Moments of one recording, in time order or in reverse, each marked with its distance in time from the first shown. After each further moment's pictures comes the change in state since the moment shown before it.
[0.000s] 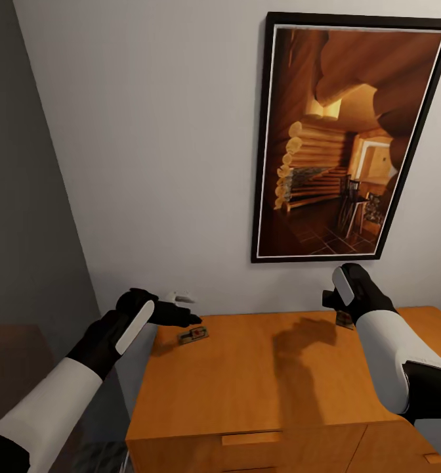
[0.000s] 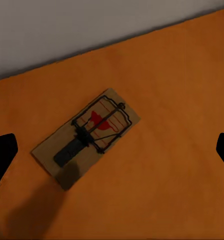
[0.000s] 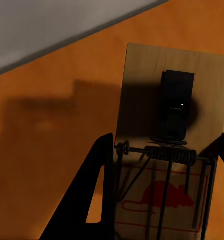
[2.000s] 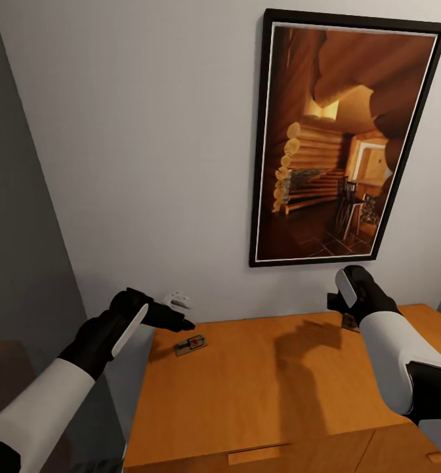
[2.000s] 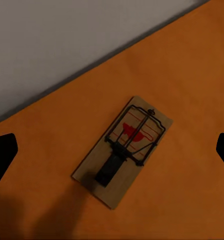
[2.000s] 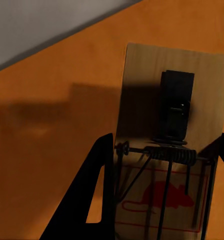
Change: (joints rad) left arm 0.003 0.038 -0.005 -0.016 -0.249 0.018 -0.238; right arm 0.002 -0.019 0.004 0.019 0.025 0.000 0.001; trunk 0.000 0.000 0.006
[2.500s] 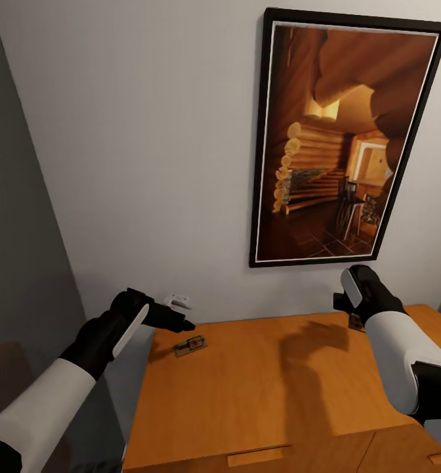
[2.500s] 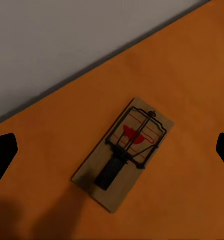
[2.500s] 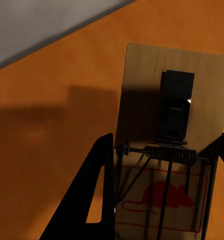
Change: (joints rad) left arm 0.000 -0.006 0.000 0.009 -0.002 -0.003 0.003; right arm 0.000 -0.025 0.002 -0.002 0.003 0.000 -0.006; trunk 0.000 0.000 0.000
